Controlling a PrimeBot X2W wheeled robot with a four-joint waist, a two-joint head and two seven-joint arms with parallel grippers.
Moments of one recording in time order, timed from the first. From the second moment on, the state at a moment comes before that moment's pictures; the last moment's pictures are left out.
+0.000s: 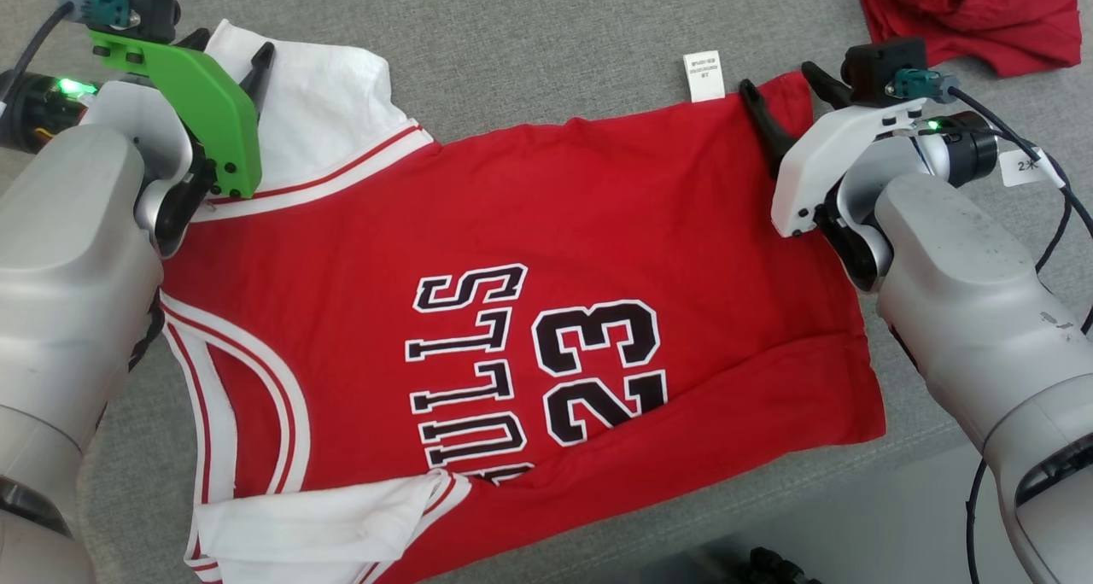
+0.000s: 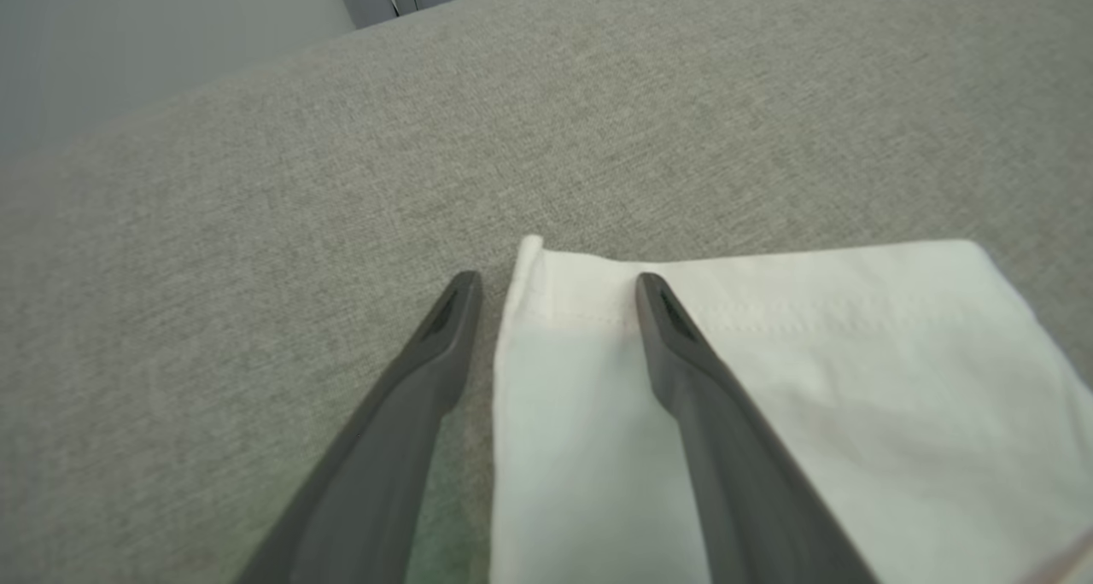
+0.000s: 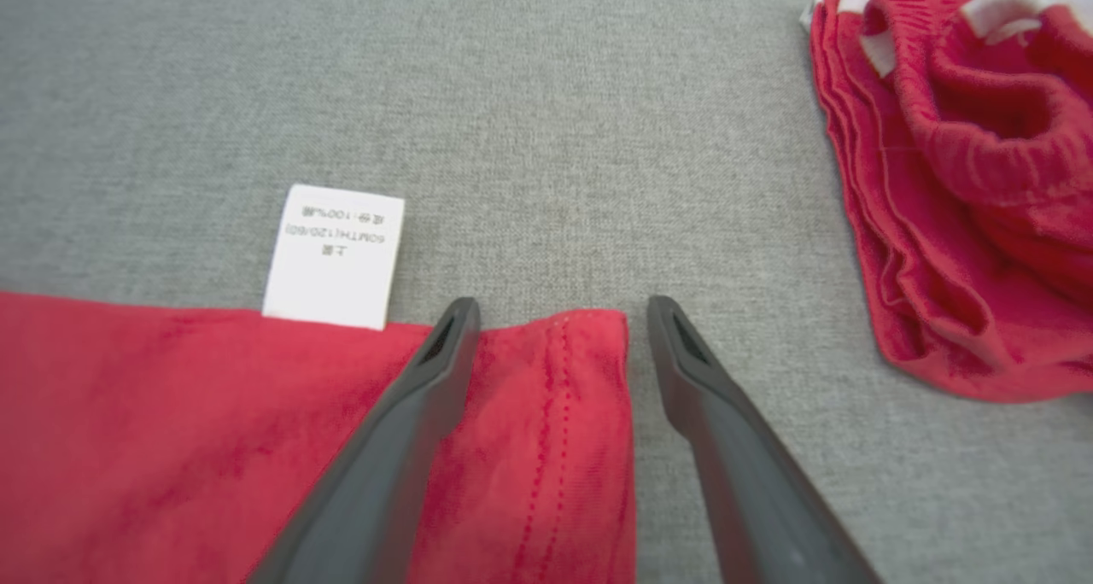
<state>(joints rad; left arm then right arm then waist) -1.18 0.37 -0.93 1.00 -0.89 -0.13 0.09 -1.03 -0.21 0.63 1.06 0.60 0.13 -0.15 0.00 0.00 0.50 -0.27</state>
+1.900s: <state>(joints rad) -0.14 0.32 -0.59 0.27 -0.84 0.02 -0.26 -0.25 -0.33 0.16 0.56 0.44 0.13 -0.26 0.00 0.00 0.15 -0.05</state>
